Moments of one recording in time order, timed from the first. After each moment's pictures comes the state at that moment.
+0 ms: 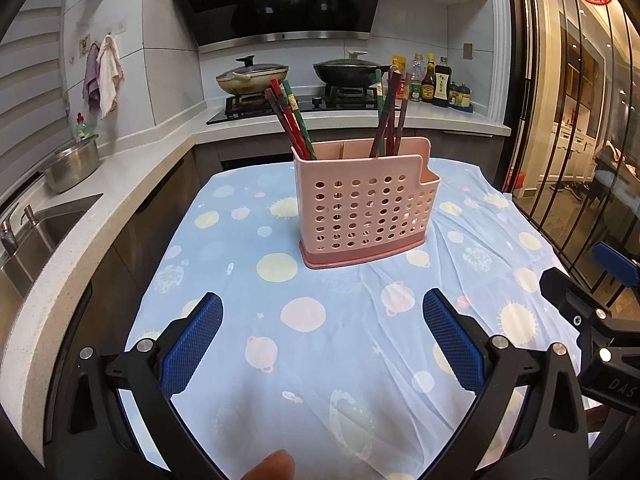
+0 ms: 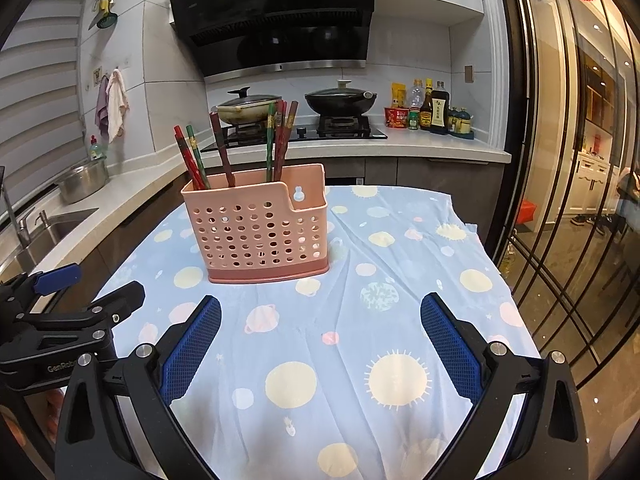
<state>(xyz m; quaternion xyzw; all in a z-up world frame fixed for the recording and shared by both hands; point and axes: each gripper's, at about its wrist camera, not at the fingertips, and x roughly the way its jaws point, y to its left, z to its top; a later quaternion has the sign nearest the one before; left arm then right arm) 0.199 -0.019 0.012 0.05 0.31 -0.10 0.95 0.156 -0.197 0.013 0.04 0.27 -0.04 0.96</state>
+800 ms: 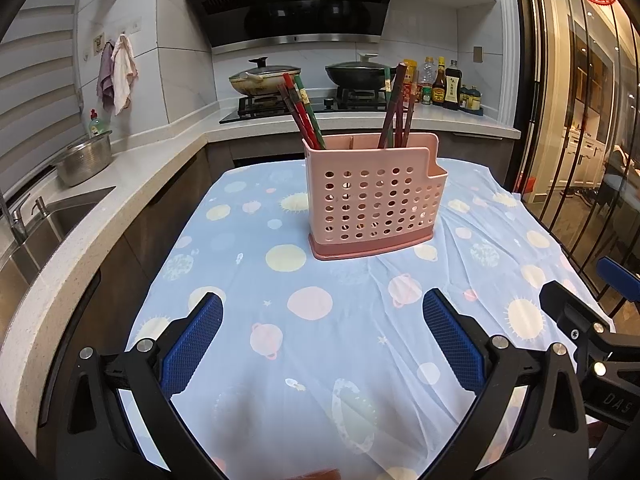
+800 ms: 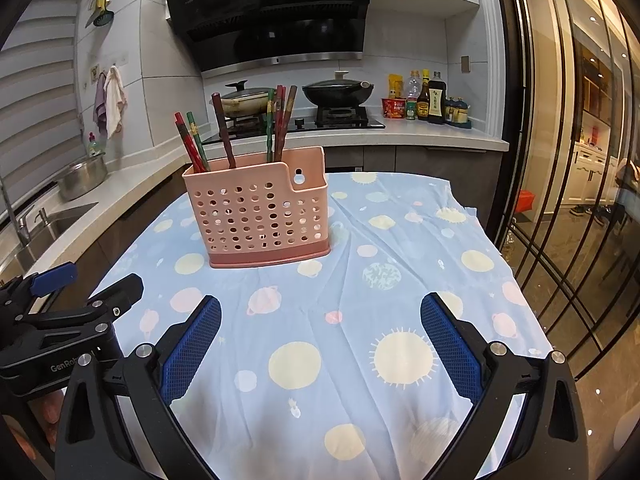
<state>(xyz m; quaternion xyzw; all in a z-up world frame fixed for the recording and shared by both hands) 0.187 -0.018 0.002 0.05 0.30 -0.07 0.95 0.147 -0.195 -0.003 0.05 0.28 -0.05 0.96</state>
